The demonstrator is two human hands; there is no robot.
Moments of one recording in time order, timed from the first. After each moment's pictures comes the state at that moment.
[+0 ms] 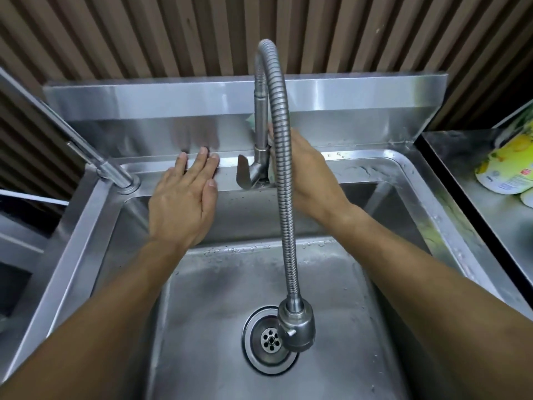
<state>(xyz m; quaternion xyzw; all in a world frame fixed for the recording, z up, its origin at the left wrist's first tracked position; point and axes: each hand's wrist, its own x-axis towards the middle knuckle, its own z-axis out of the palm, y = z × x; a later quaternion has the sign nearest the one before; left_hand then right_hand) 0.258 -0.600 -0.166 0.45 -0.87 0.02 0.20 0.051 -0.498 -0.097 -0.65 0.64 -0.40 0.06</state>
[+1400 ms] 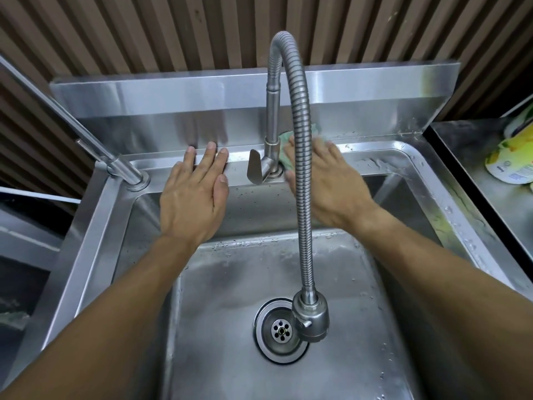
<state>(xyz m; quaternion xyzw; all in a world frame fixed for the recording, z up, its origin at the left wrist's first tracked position) 0.259 -0.596 -0.161 0.45 -0.87 0.02 0.18 0.030 -0.482 -0.124 -0.68 0.73 -0.09 -0.01</state>
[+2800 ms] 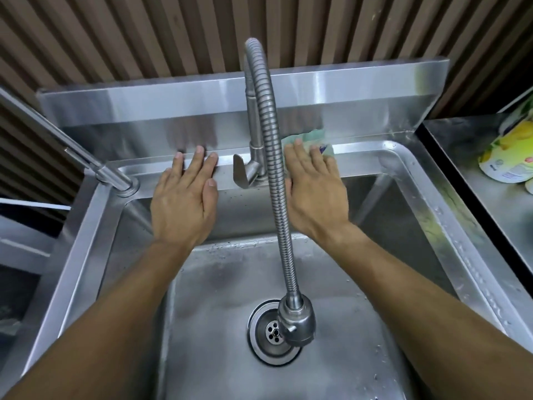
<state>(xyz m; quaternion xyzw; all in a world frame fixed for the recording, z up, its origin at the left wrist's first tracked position) 0.254 -0.593 -0.163 0.47 -0.86 0.01 0.19 0.055 -0.482 -0.126 -0.57 0.81 -0.14 0.01</state>
